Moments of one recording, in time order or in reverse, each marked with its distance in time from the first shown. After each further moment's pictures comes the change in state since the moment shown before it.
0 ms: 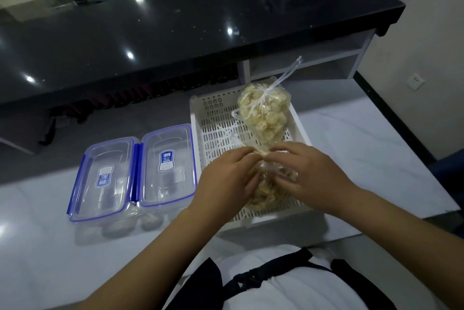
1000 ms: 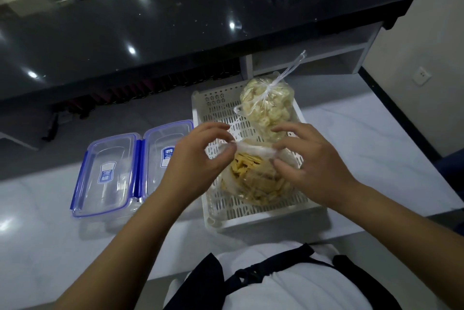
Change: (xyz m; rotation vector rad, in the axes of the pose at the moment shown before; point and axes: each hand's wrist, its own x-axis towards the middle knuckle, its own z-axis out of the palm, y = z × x) left_hand 0.008 -0.030 -0.046 -0.329 0.057 -0.240; right_hand 0.009 -0.014 -0.004 0.190 0.136 0.154
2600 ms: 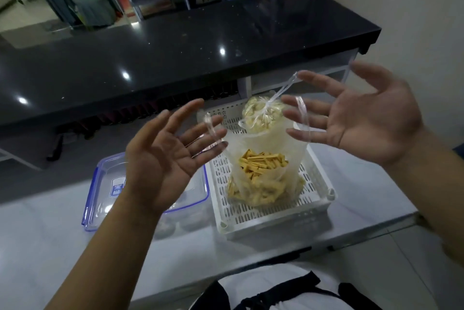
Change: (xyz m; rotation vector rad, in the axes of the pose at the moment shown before) left_hand -0.013 0.006 -0.077 -1.384 -0.231 -0.233; right_hand 0.036 -0.042 -0.097 1.511 -0.272 0.541
